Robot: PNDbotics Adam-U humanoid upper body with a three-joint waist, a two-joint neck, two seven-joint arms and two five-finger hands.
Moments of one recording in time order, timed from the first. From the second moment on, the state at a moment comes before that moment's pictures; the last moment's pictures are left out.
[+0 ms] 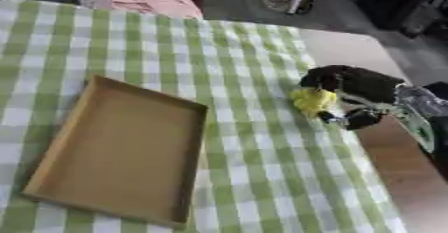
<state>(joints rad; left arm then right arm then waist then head) -0.62 0.21 0.47 -1.96 0.37 -0.11 -0.42 0.01 -1.09 -0.37 -1.29 0.88 -0.83 -0.13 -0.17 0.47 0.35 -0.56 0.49</state>
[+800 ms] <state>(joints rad) -0.62 0.21 0.47 -1.97 0.36 -0.10 -0.42 0.01 -1.05 -0.37 -1.31 0.90 -0.78 -0.23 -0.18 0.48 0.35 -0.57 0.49</state>
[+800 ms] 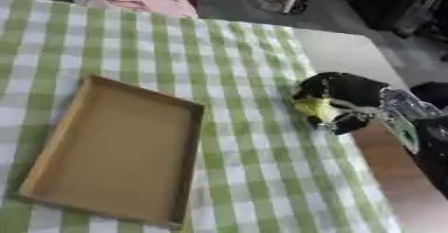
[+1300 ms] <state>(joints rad) -0.62 0.21 0.47 -1.97 0.36 -0.09 -0.42 0.02 -1.05 -0.37 -1.31 0.98 -0.74 -0.37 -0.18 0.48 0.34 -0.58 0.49</state>
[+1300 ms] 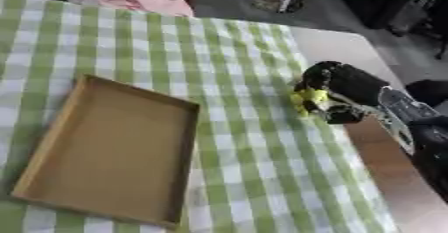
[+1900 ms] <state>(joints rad) -0.62 0.21 0.48 -1.97 0.36 -0.09 -0.43 0.03 -1.04 -0.37 -1.30 1.01 -0.72 -0.32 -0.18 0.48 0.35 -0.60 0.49</state>
